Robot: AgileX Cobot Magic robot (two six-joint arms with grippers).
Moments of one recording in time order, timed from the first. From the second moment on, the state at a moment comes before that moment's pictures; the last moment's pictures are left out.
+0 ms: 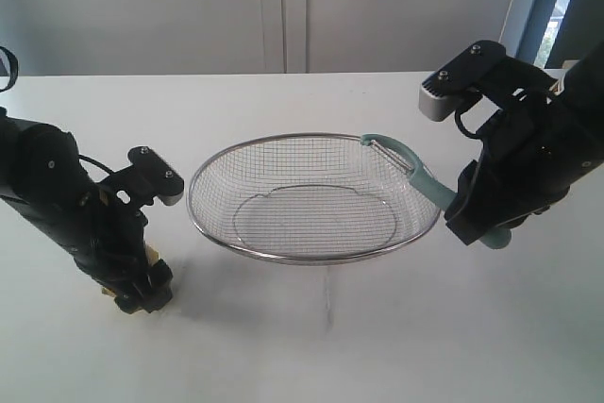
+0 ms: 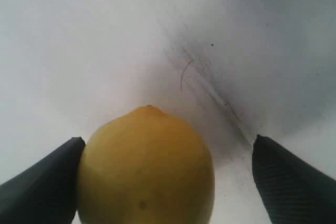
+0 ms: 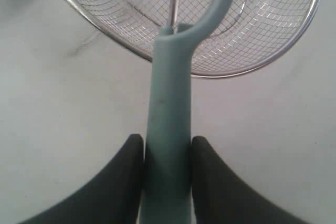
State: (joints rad) left arm -0.47 1.70 -0.86 -0.11 0.48 0.50; right arm 0.30 1.38 -1.01 0.23 0.92 -0.61
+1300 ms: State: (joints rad) left arm -0.47 1.64 -0.86 -0.11 0.62 0.48; right arm 0.30 1.38 -1.01 0.23 0.92 -0.61
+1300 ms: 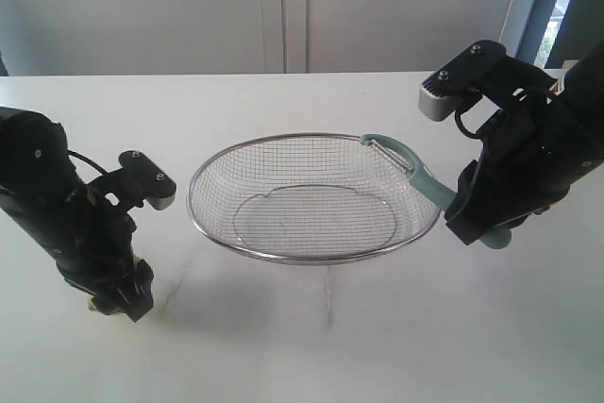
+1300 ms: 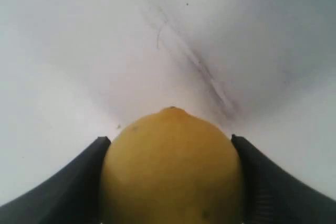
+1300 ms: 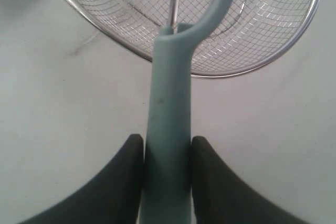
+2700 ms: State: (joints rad) left arm -0.47 1.18 -0.97 -0.65 0.75 1.02; right arm 0.30 1.38 -1.01 0.23 0.92 -0.60
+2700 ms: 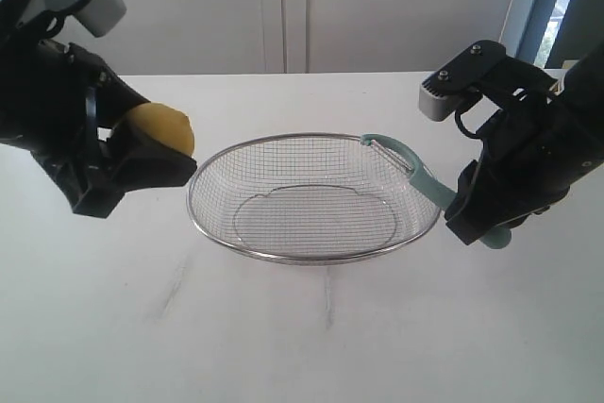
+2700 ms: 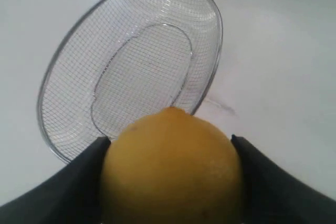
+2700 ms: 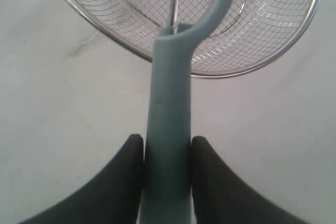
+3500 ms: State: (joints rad) left arm -0.47 1.27 -0.97 -0.99 0.62 1.51; right arm 0.30 1.50 -1.01 0.70 0.87 -0.58
